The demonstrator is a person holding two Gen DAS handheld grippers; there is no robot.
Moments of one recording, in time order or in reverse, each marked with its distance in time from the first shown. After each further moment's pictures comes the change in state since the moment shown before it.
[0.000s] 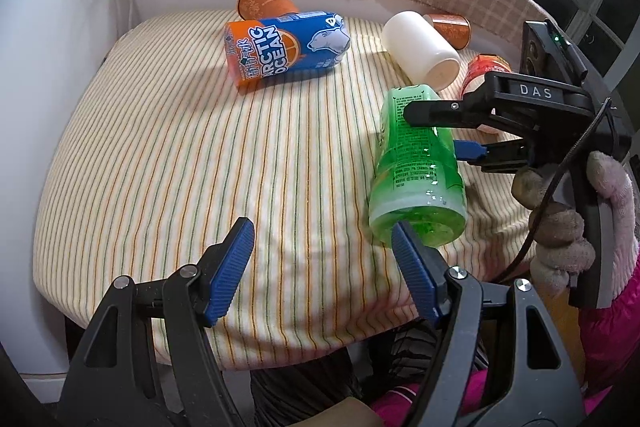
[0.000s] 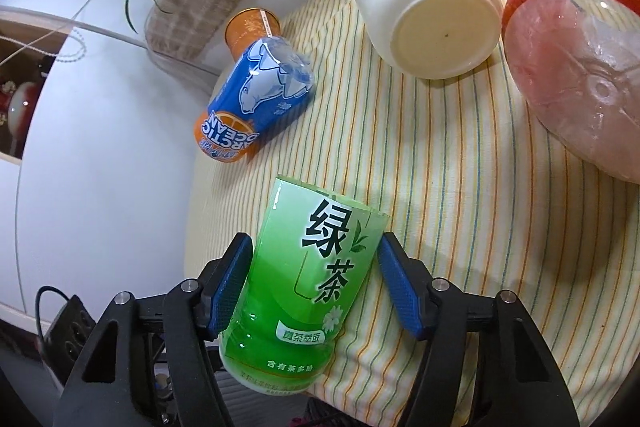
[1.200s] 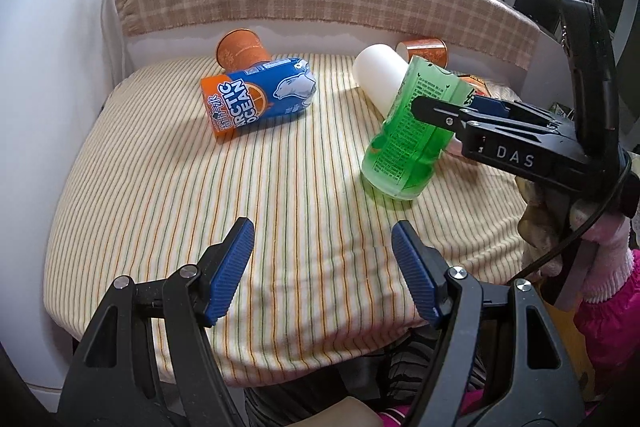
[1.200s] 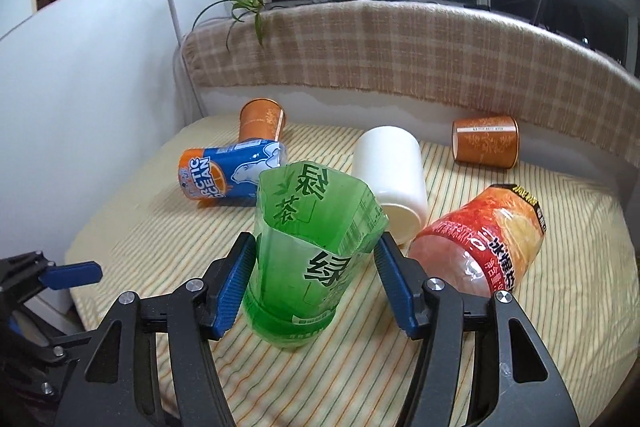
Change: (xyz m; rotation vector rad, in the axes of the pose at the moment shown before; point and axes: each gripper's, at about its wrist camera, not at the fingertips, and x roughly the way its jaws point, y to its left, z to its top) left arm -0.014 -0.032 0.011 0.072 -0.118 0.022; right arm -0.056 0.057 -0.027 -0.602 -0.414 -0.417
